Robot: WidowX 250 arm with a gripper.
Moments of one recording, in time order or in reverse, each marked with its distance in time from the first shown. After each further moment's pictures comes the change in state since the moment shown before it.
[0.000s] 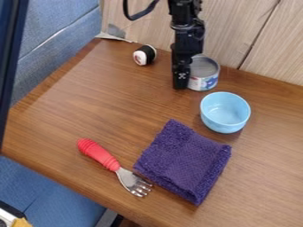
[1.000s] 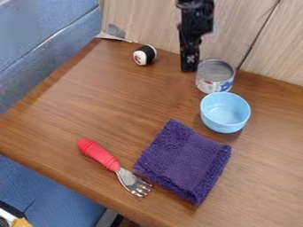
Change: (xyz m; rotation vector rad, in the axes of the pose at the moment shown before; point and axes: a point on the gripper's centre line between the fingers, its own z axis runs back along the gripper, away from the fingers) arm 0.005 -0.003 0.058 0.144 -0.084 0.030
